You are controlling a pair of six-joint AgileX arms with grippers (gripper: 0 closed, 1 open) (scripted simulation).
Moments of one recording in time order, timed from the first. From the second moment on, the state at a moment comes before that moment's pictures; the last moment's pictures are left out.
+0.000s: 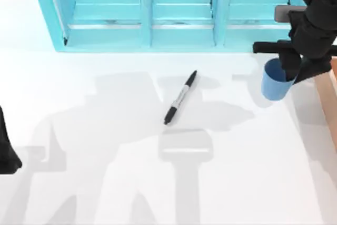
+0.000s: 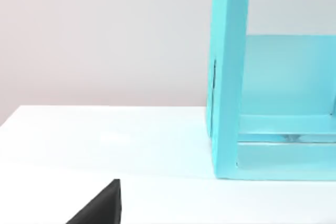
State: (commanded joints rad) left arm 0.00 0.00 0.00 0.00 0.00 0.00; right arm 0.26 2.05 1.69 -1.16 -0.05 0.29
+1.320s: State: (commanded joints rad) left arm 0.00 0.00 0.00 0.00 0.00 0.00; right arm 0.29 2.10 1.59 -1.00 -0.04 0.31
